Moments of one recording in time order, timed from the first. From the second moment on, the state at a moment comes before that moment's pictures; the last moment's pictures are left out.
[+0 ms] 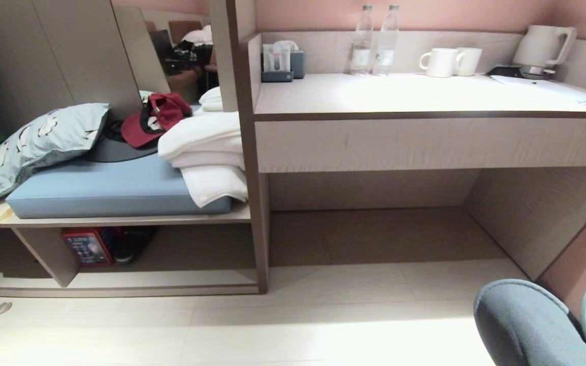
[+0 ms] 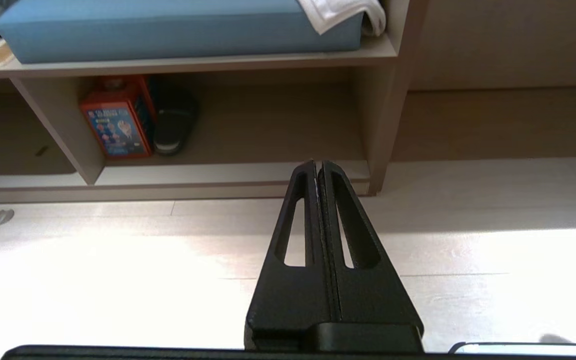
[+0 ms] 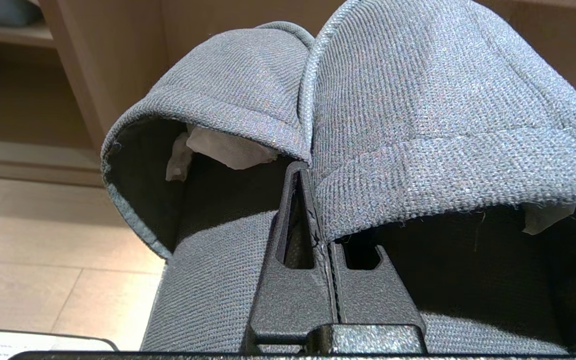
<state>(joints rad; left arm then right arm) 0.01 0.00 0.00 0.00 0.00 0.00 -0.01 0.00 0.00 0.01 0.02 -0.08</state>
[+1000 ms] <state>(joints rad) 0.01 0.00 0.00 0.00 0.00 0.00 -0.01 0.00 0.00 0.01 0.02 -0.08</state>
